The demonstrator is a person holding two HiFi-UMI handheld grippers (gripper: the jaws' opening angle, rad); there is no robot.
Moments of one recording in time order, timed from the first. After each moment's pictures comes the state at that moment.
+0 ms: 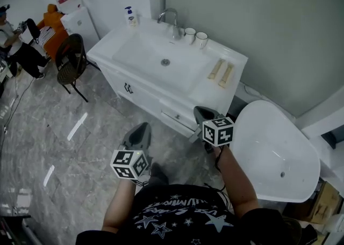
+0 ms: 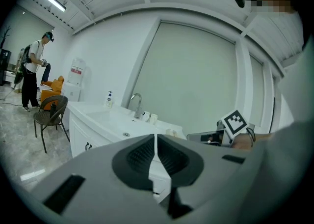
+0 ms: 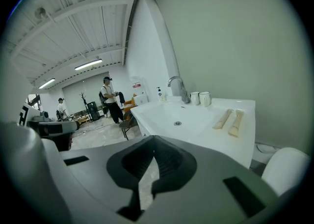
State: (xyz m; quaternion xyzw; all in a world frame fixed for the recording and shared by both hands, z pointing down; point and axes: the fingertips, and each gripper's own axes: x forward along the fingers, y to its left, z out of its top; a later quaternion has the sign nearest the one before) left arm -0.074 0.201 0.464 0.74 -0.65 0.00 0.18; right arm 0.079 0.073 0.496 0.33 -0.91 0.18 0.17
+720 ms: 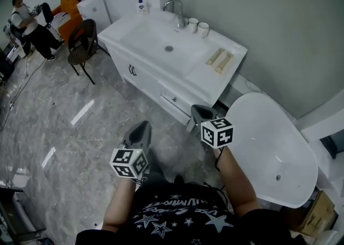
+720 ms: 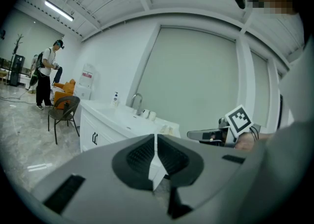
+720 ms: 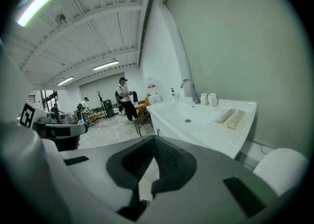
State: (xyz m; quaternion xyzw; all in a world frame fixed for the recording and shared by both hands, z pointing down) left arm 0.015 0.301 0.466 0.70 -0.69 -0.01 0.18; right arm 0.141 0.171 0.484 0.26 -0.94 0.15 0.16
